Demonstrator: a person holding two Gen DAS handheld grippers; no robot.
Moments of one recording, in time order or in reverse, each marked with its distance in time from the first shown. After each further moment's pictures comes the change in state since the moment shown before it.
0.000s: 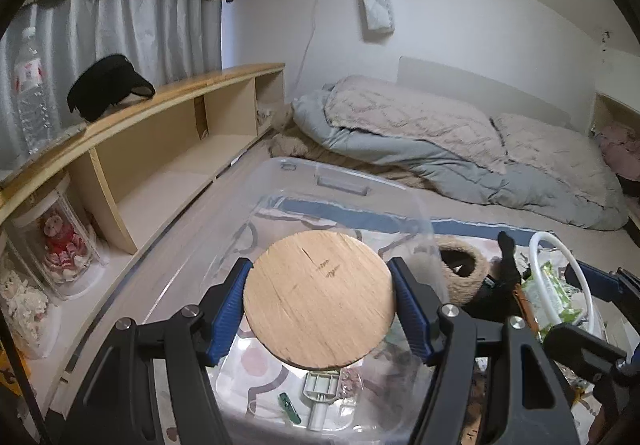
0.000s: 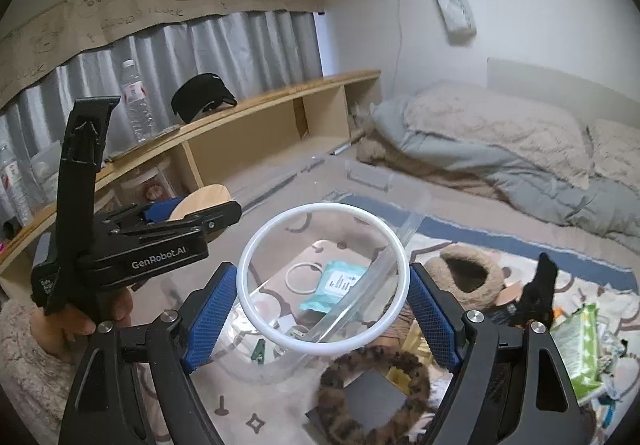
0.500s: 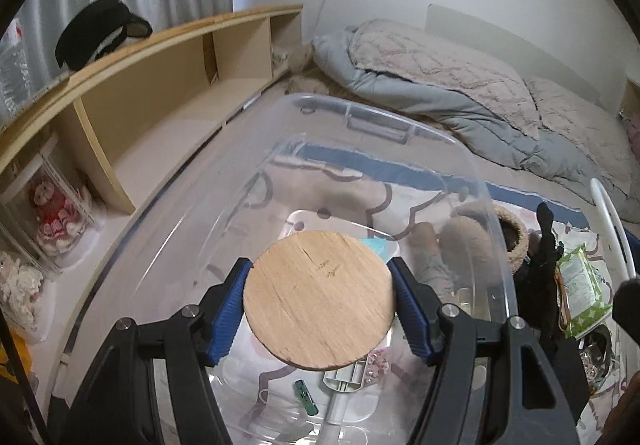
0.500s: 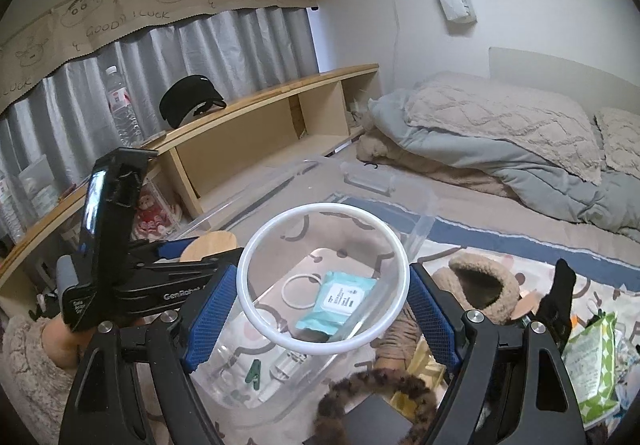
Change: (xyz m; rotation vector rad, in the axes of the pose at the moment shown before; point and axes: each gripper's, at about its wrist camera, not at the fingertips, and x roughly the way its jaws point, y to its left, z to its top) left arm 0.071 0.021 -0.003 -0.030 0.206 0.060; right arm 0.040 -0.011 0.017 0.027 0.007 0.010
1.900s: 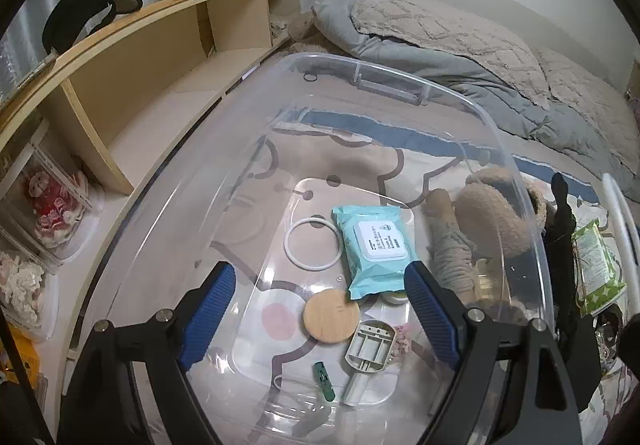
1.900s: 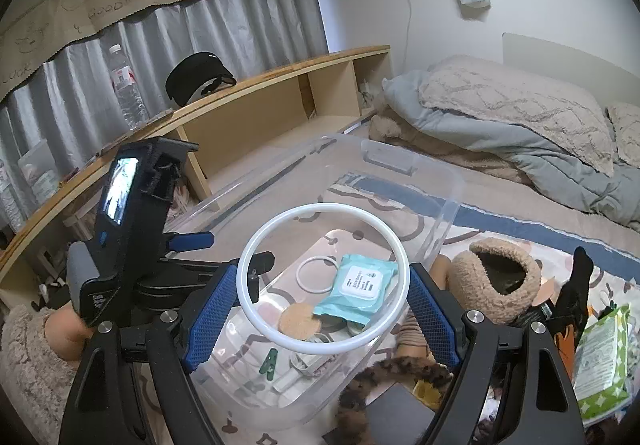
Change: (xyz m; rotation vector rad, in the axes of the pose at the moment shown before) left arm 0.021 0.005 -0.008 0.041 0.104 0.019; right arm 0.017 0.017 -0.009 -0.010 0.069 0.017
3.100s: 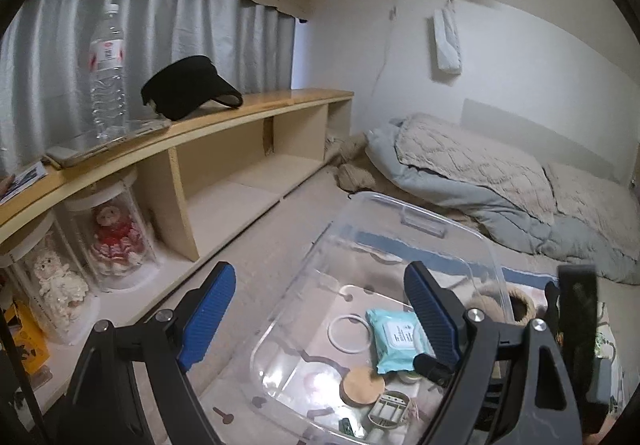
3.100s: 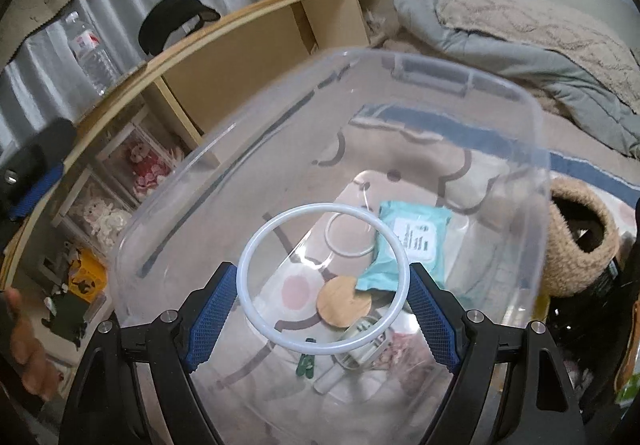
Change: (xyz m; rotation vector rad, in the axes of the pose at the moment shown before) left arm -0.114 0.060 -0.015 -0.174 -0.426 0.073; right arm 0.104 0.031 -0.006 0.114 0.242 0.034
